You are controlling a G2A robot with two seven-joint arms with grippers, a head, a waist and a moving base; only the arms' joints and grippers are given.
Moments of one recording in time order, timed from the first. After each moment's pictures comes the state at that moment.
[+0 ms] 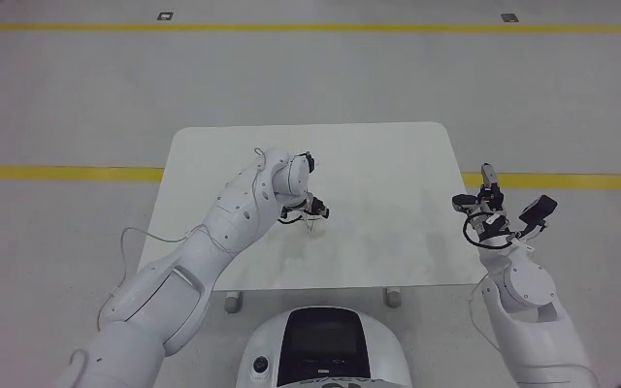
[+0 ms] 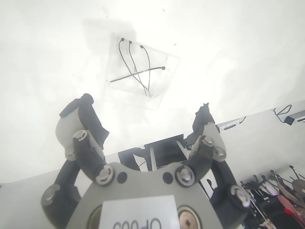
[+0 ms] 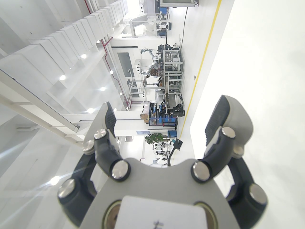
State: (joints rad) left arm 0.63 -1.49 -0.67 -0.88 0.70 0.34 -1.25; right arm -1.73 -1.15 1.60 -1.80 0.42 0.00 0.00
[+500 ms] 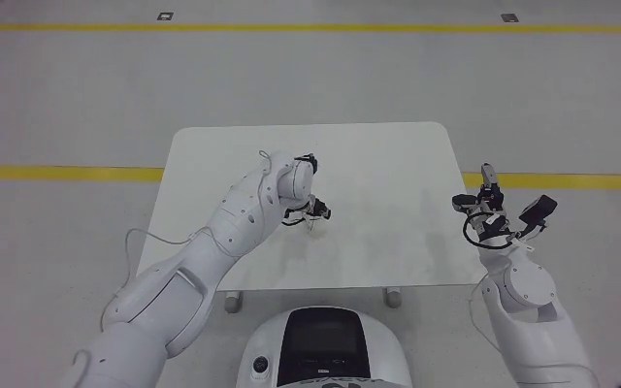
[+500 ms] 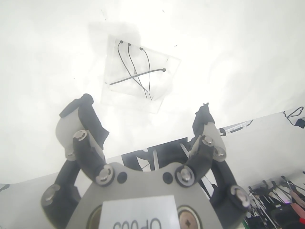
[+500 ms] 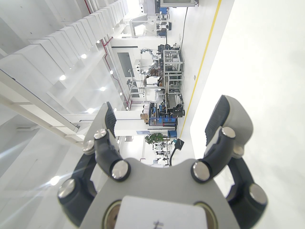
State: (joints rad) left arm 0.64 -1.50 -0.66 -0.88 0.73 0.34 -1.21; right arm -1.73 -1.15 1.60 -1.80 0.42 0.00 0.00
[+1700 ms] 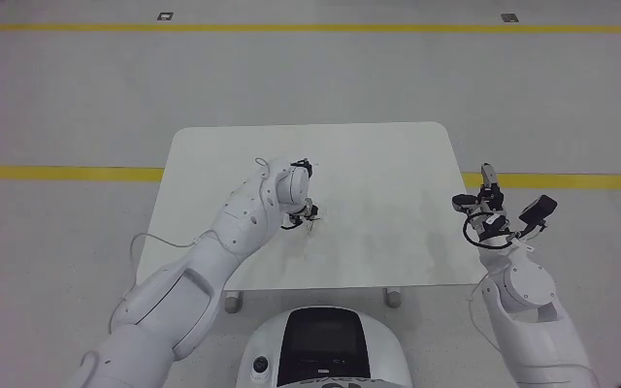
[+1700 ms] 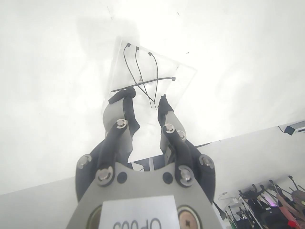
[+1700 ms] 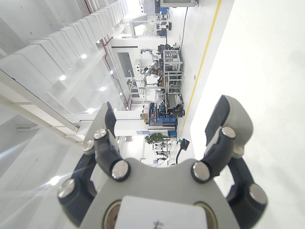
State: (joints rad) left arm 0.65 -1.55 -0.69 -0.74 0.73 0.31 -1.13; right arm -1.73 -1.15 1.60 -1.80 0.42 0.00 0.00
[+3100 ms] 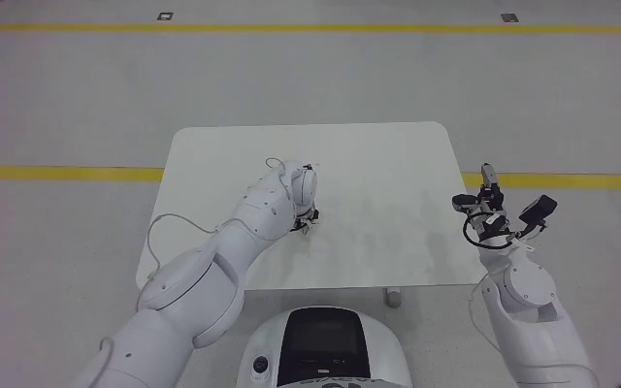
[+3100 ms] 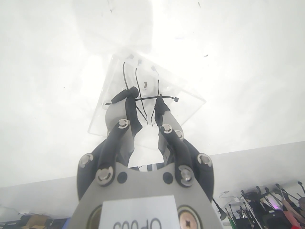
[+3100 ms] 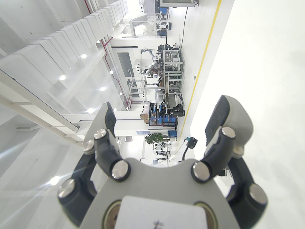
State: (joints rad) left arm 0.53 -1.70 -0.55 -0.39 0.62 0.26 -1.04; right arm -1.73 -1.15 1.60 -1.80 0.42 0.00 0.00
